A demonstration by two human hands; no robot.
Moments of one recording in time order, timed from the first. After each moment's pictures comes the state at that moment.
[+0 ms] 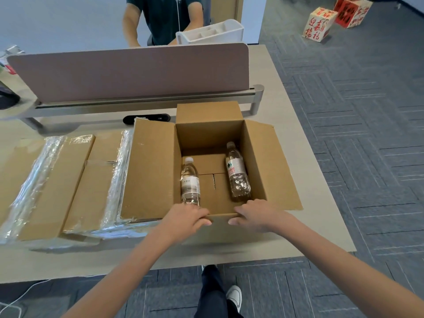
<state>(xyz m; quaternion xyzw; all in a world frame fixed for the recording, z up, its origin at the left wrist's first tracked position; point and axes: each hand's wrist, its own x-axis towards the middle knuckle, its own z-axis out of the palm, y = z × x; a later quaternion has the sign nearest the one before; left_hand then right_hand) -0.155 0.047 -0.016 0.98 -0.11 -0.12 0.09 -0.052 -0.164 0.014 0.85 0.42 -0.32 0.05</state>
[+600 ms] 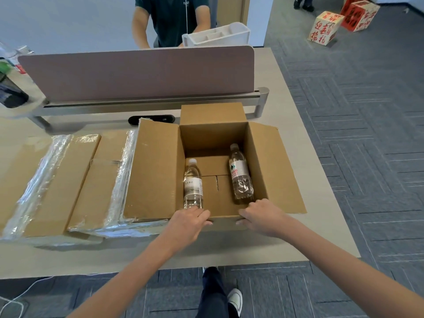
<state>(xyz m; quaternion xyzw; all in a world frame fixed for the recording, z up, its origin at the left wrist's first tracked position) -0.170 0.044 -0.046 0.98 -0.16 0.08 0.06 -0.049 -0.170 0.013 0.82 0.53 -0.19 0.13</state>
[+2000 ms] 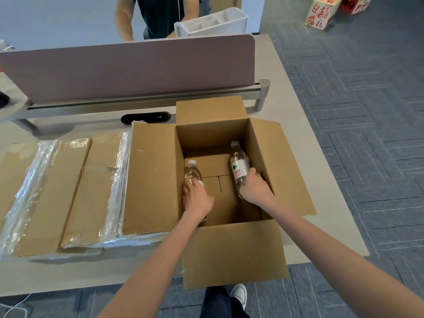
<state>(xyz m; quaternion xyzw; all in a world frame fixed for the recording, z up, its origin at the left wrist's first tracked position) -0.073 0.035 -0.055 0.90 0.33 -0.15 0.27 0.006 -0.108 -0.021 0.94 0.08 -0.28 -0.18</state>
